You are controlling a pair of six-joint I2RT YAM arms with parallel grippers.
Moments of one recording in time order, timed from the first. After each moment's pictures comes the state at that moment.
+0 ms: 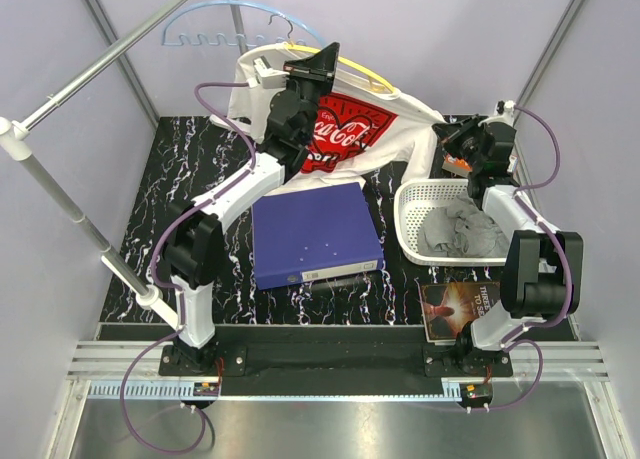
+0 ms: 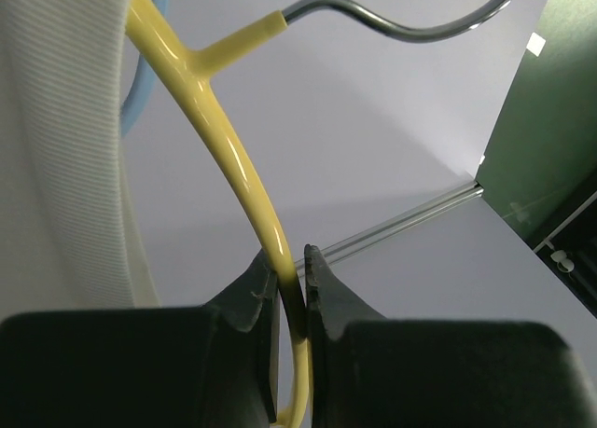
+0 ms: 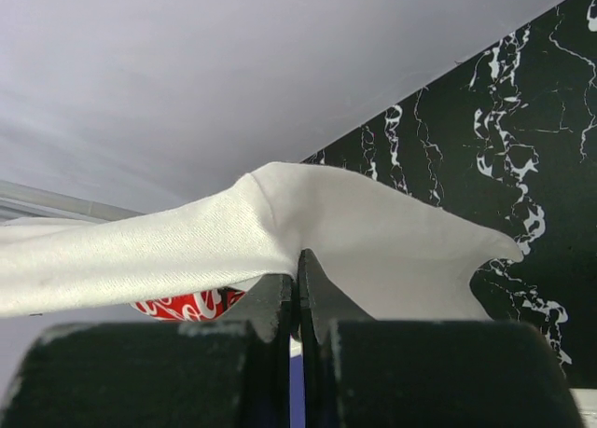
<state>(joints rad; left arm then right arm) -0.56 1.95 1.73 0.68 -0.39 -1.23 -0.06 1.61 1.08 0.41 -0.25 0.82</state>
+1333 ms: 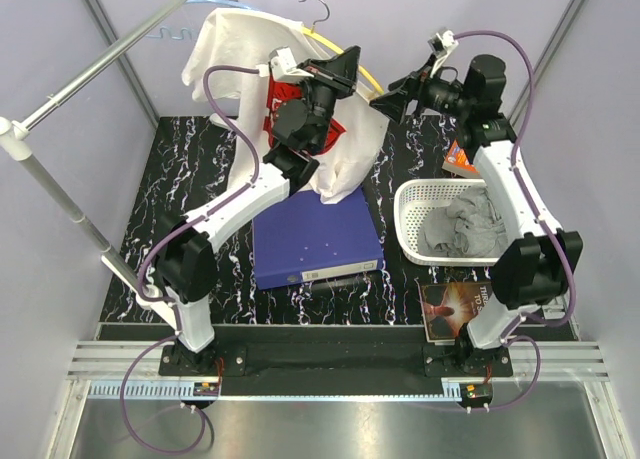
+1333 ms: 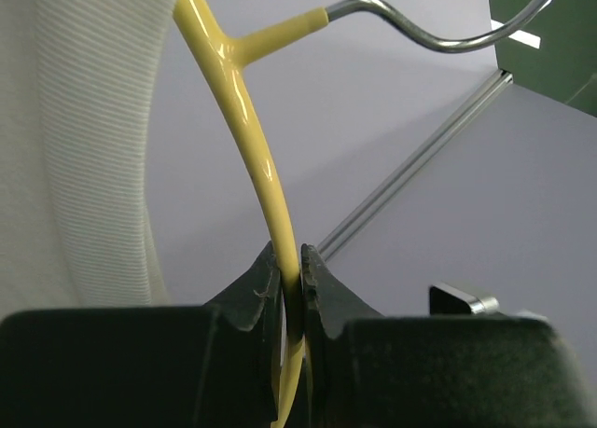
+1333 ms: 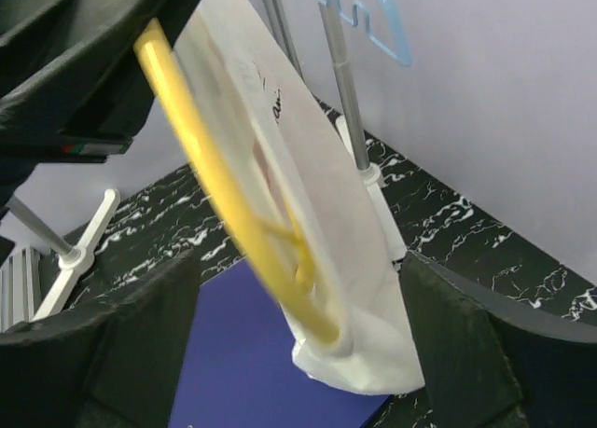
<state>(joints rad) -0.69 1.85 1.72 0.70 -0.36 -0.73 0.13 1.66 1.65 0.05 -0.86 0.23</state>
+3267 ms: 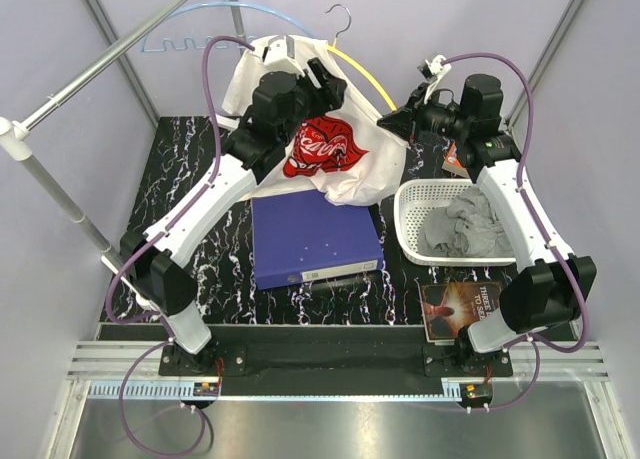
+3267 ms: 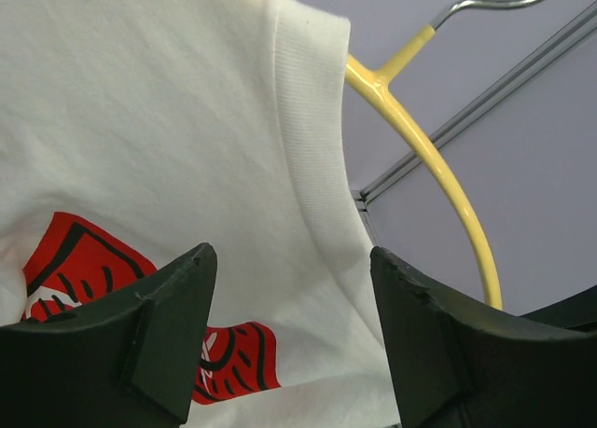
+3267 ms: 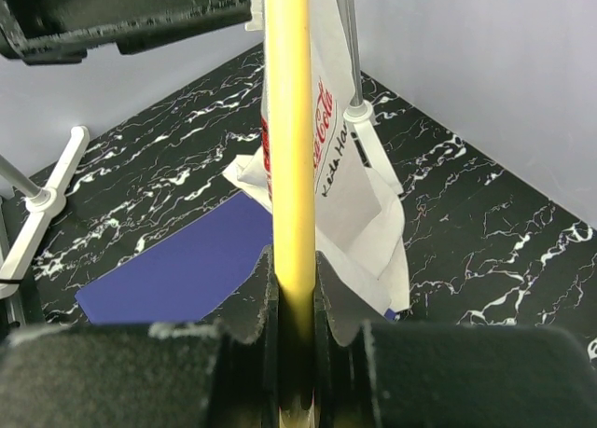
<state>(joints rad) -0.61 1.71 1.81 -0.15 -0.22 -0.60 0.18 1.53 1.54 -0.17 -0.78 0.02</state>
